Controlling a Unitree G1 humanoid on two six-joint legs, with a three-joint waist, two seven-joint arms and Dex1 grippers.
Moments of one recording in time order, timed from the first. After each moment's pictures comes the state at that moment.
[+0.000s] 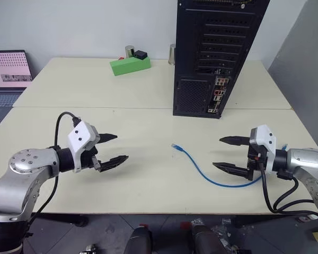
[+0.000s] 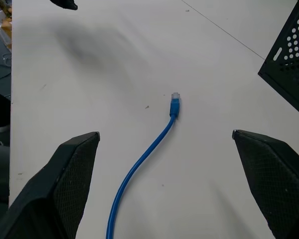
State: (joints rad) left arm -0.13 0.90 0.21 -0.32 -0.45 0.52 -0.98; right arm -0.20 -0.83 -0.08 -0.39 0.51 0.51 1.00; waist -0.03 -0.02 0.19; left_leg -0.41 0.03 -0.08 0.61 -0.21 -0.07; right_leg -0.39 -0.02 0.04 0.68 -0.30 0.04
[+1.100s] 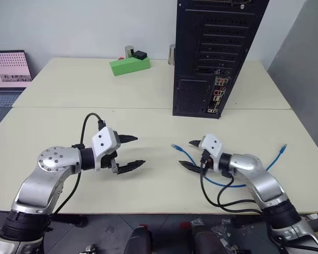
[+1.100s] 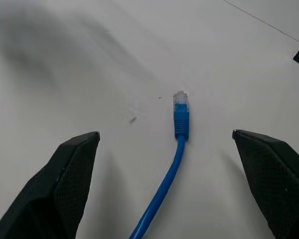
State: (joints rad) left arm -0.23 0.81 0.03 -0.24 -0.37 0.32 -1.04; right arm -0.39 -0.40 0.28 -0.03 0.12 0.34 0.71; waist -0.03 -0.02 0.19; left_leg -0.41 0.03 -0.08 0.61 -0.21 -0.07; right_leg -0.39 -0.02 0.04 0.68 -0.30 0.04
